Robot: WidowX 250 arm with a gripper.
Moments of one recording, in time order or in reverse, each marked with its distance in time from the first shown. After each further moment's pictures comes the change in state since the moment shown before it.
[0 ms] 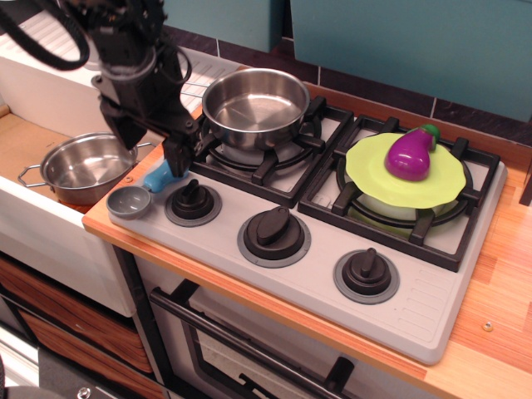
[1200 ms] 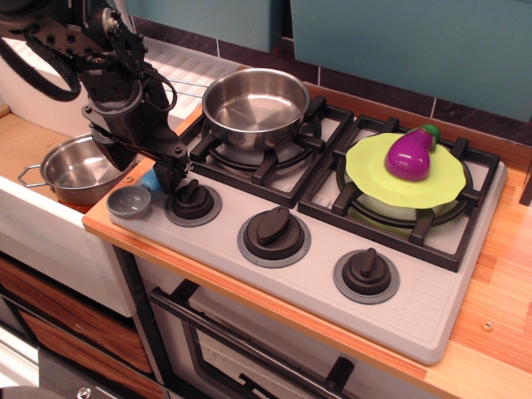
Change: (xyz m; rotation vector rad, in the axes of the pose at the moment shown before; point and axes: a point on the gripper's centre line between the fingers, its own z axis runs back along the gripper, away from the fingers) arm -0.009 0.001 -0.026 -0.010 -0.034 0.033
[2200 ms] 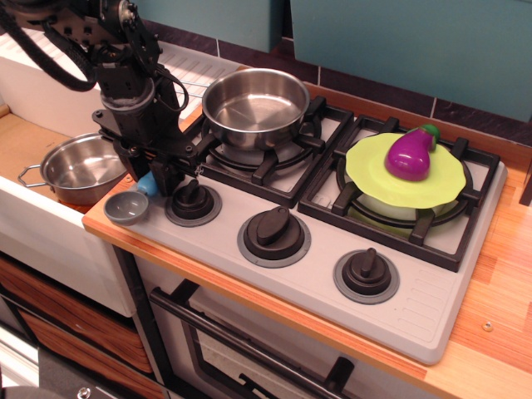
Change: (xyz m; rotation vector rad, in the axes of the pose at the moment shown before) arm -0.004 -0.011 0.000 -0.056 0.109 0.019
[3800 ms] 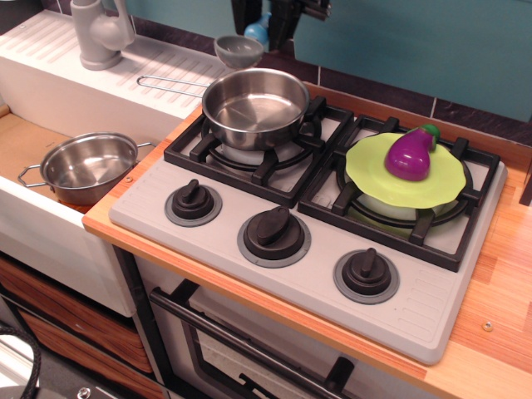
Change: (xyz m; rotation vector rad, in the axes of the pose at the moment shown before) arm 0.115 -0.053 0.089 0.092 0.087 0.007
